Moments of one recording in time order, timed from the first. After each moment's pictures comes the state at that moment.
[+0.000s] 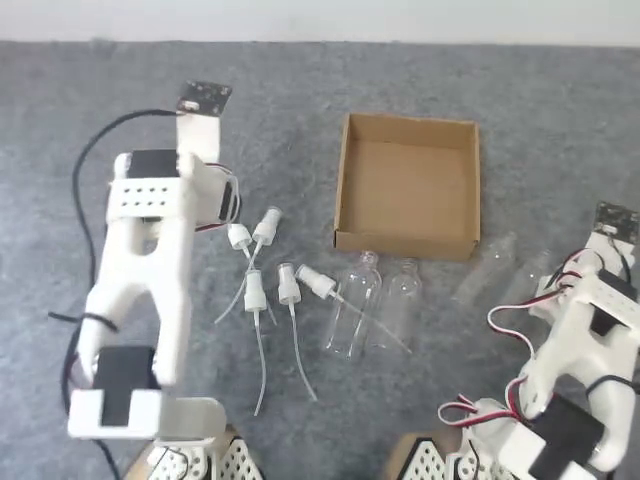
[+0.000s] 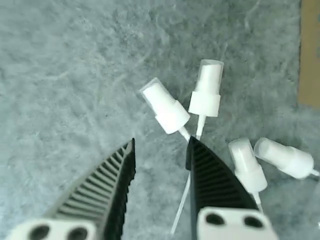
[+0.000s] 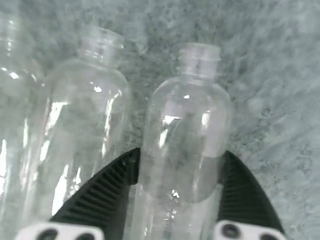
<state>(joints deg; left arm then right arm) -6.5 0.2 14.0 75.4 -5.0 33.1 -13.3 49.1 48.0 14.1</state>
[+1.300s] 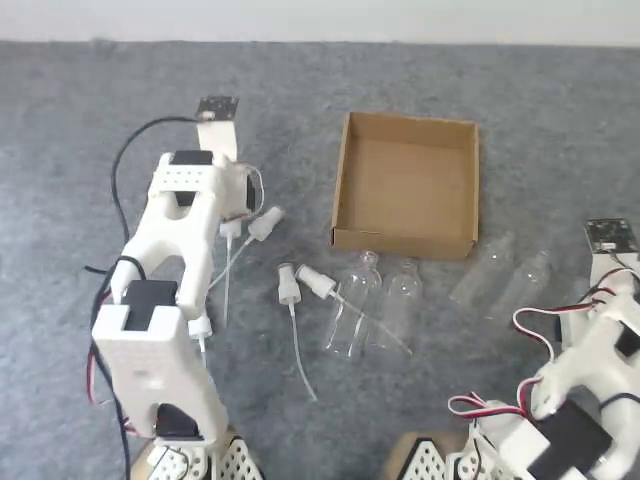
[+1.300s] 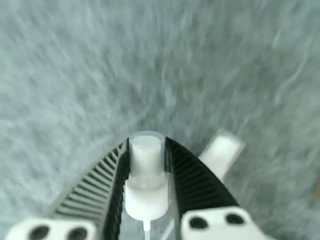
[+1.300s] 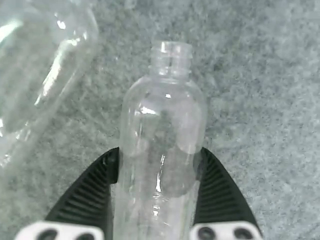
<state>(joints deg) -5.0 22.3 4.1 60.6 6.7 43.8 -13.4 48.9 47.9 45.1</state>
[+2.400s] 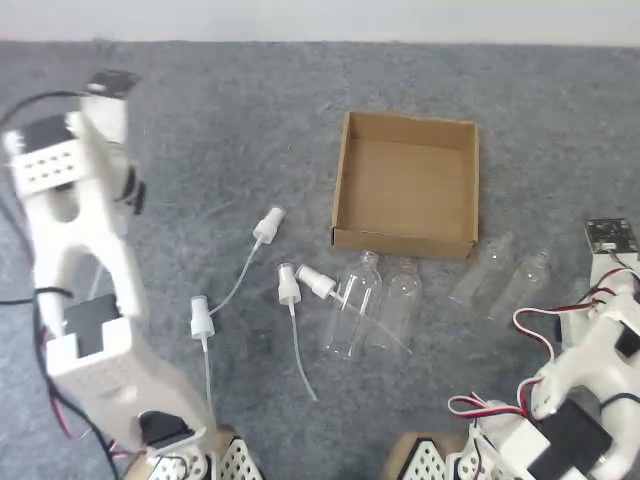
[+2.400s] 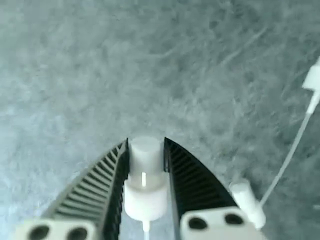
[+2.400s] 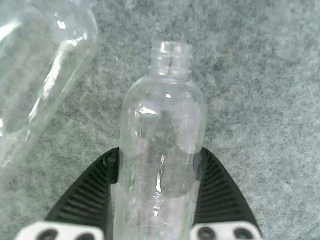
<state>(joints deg) -23.8 17.5 -10.8 87.0 -24.7 43.8 -13.4 48.9 47.9 45.1</state>
